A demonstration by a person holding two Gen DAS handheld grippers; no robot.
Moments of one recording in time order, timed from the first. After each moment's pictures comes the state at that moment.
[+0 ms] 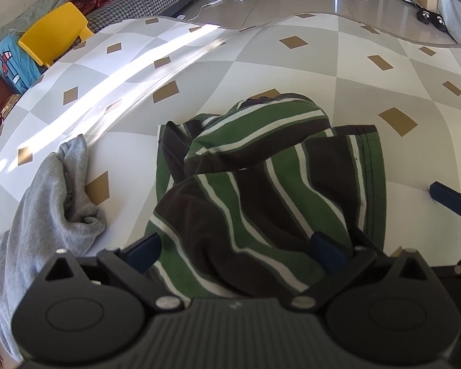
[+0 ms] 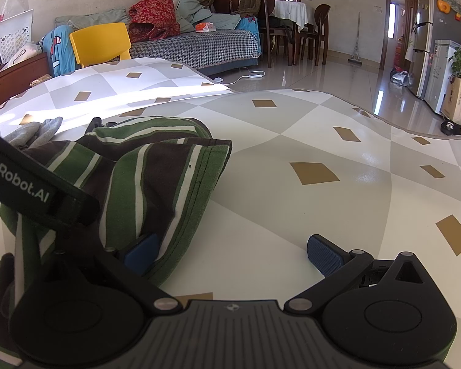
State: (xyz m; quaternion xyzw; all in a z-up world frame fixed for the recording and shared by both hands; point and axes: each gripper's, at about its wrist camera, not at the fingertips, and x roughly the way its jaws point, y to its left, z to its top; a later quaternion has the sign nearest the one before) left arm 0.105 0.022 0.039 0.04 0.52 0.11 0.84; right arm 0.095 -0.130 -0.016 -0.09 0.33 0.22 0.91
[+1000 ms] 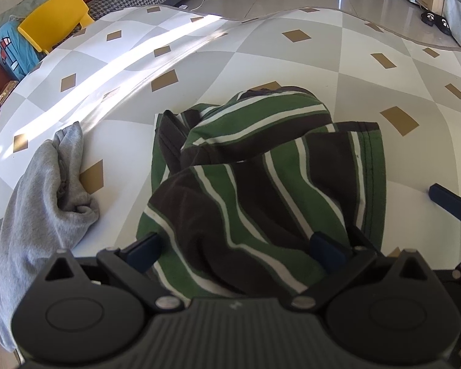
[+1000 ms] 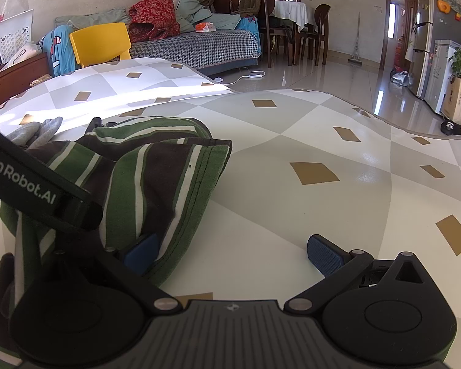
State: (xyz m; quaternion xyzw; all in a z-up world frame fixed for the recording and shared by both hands) left arm 0.107 0.023 0.035 0.02 0.54 0.11 0.84; right arm 0.095 -0.130 -0.016 -0.09 0.33 0.22 0.91
